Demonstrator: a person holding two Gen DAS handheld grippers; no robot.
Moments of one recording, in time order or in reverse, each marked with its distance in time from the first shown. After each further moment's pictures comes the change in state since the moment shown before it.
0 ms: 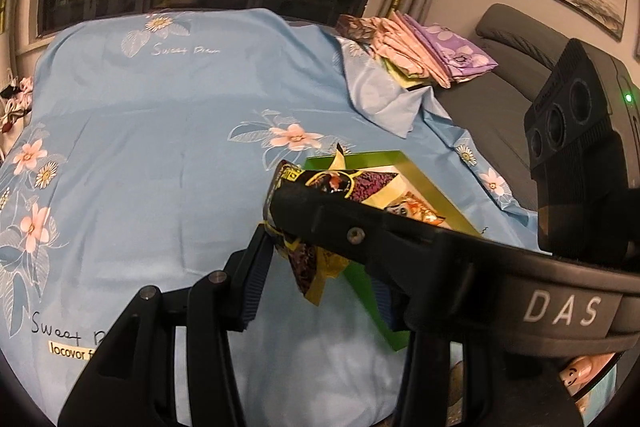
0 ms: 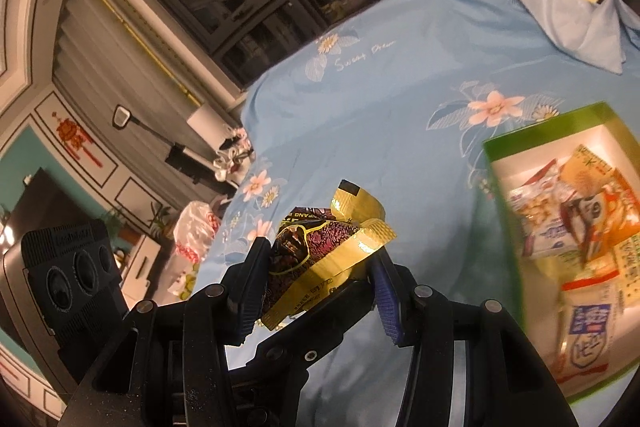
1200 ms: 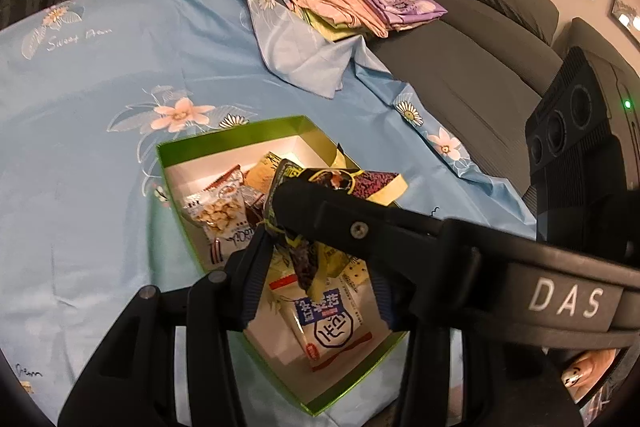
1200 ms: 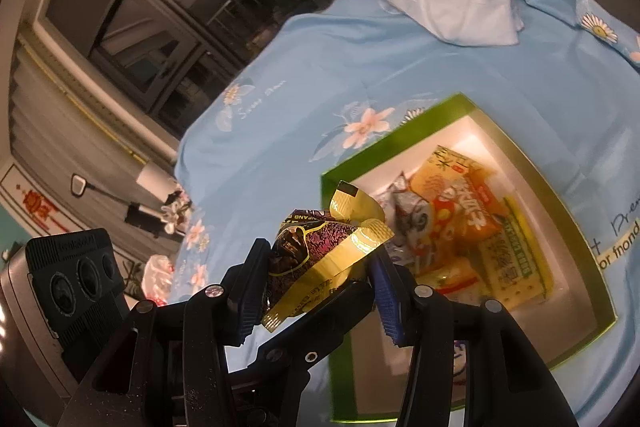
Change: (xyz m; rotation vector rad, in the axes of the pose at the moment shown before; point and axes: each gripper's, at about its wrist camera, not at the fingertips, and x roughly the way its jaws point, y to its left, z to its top) left arm 0.096 -0.095 0.004 0.081 0.141 -0.167; right arm -0.067 -0.125 0.011 0.210 -0.087 -0.145
